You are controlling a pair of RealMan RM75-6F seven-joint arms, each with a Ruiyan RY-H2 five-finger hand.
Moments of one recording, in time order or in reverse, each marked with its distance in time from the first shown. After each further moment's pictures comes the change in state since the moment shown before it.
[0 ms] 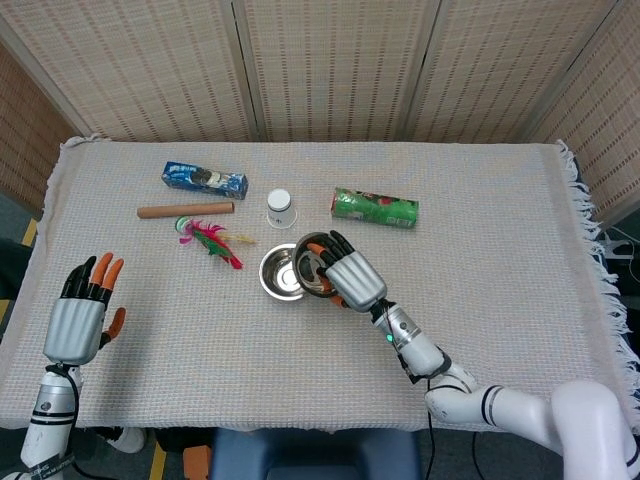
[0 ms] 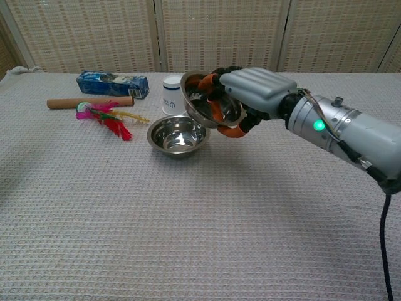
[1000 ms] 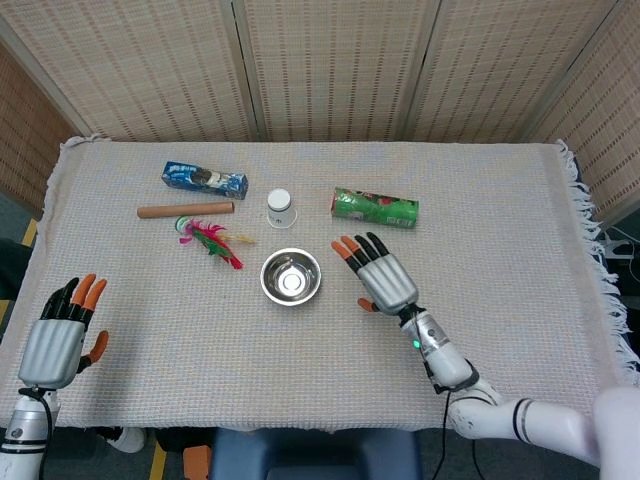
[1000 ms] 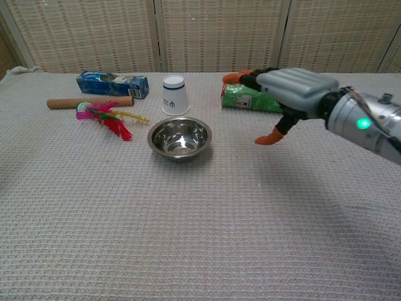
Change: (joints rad) left arm 0.090 0.146 0.067 -0.172 0.011 -0.009 -0.018; right arm -0.126 0.207 -0.064 -0.282 0.185 0.090 -0.193
